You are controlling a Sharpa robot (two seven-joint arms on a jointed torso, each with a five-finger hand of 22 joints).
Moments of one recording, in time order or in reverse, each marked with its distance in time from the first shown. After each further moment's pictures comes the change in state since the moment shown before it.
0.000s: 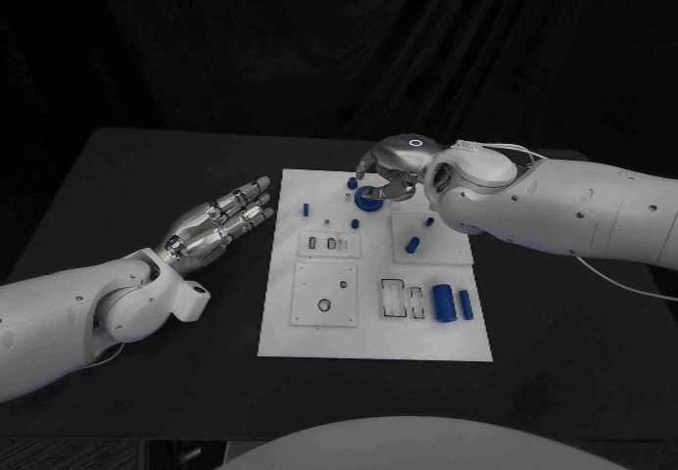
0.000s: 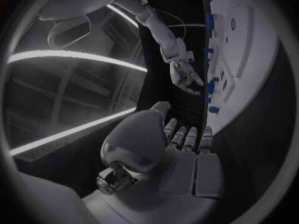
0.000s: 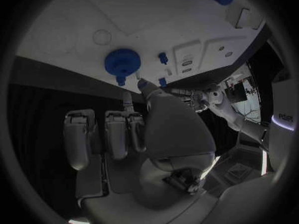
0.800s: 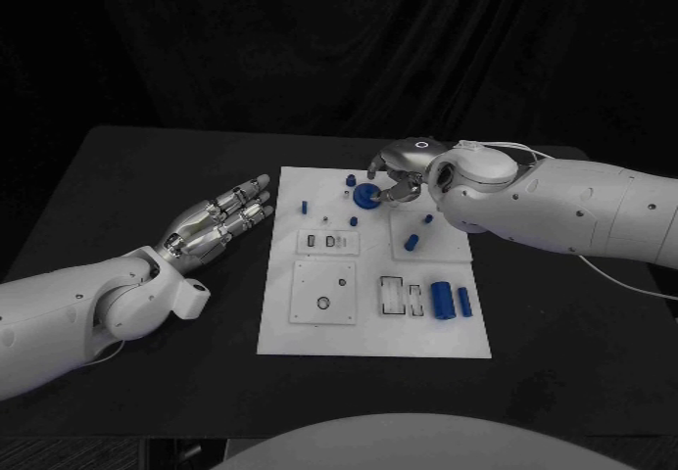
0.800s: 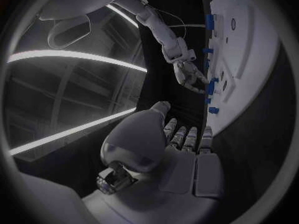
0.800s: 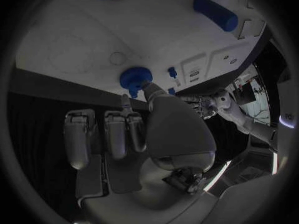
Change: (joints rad) left arm 0.000 0.005 0.000 -0.004 0.000 0.001 0.000; left_hand -0.004 -0.004 0.007 -0.001 0.000 0.000 0.000 0.000 0.000 0.000 0.000 0.000 0.001 0.000 0.007 0.000 0.000 0.000 0.000 0.000 0.000 0.000; right arm -0.011 0.007 -0.001 -0.023 0.000 0.071 -0.074; right_hand -0.033 0.002 -0.028 0.028 -0.031 -0.042 0.023 -0.055 -0.049 0.000 0.021 0.000 0.000 -0.001 0.014 0.000 0.000 0.000 0.000 0.014 0.000 0.000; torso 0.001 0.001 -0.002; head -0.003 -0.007
